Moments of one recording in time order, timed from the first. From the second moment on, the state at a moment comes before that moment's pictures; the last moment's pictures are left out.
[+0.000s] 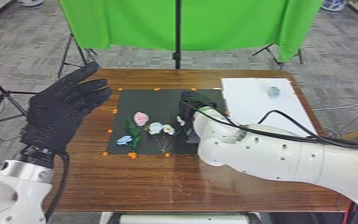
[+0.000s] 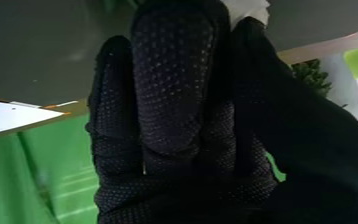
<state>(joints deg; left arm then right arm) 128.3 -47.1 -100.0 -138.3 31.0 9.5 13.2 -31.4 -59.4 0.8 -92.3 -94.3 13.6 49.7</state>
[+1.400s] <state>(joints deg) 130.2 -49.0 -100.5 -138.7 31.2 10.8 12.7 -30.8 -60.3 2.1 -94.4 -95.1 10.3 50.0</state>
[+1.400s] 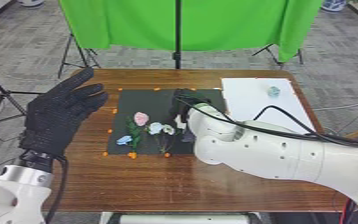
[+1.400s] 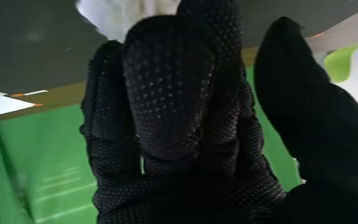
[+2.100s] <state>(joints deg) 131.0 -48.9 -100.8 -139.1 31.2 11.2 12.9 -18.3 -49.7 -1.4 -92.0 -93.1 19.6 52.5</state>
